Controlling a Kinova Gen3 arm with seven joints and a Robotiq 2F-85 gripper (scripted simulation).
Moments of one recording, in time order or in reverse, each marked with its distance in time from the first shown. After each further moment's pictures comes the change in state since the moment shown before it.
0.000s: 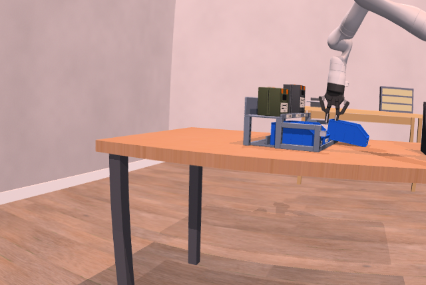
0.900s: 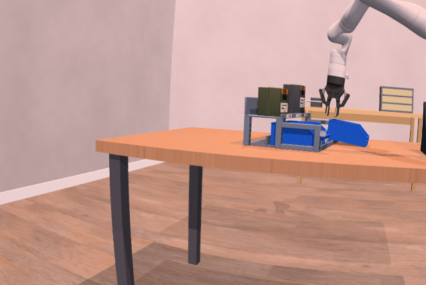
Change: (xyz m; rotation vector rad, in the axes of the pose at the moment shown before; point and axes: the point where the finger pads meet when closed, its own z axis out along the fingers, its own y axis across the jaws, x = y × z) arm 0.001 -0.003 -0.029 0.000 0.001 0.000
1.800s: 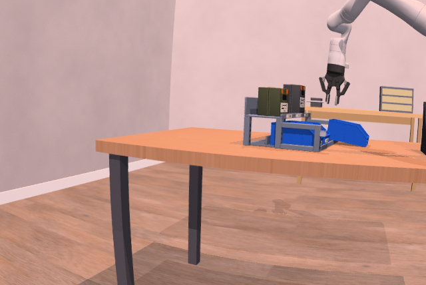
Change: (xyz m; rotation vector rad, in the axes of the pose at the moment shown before) arm -0.001 -0.005 -0.046 0.000 -0.002 -0.001
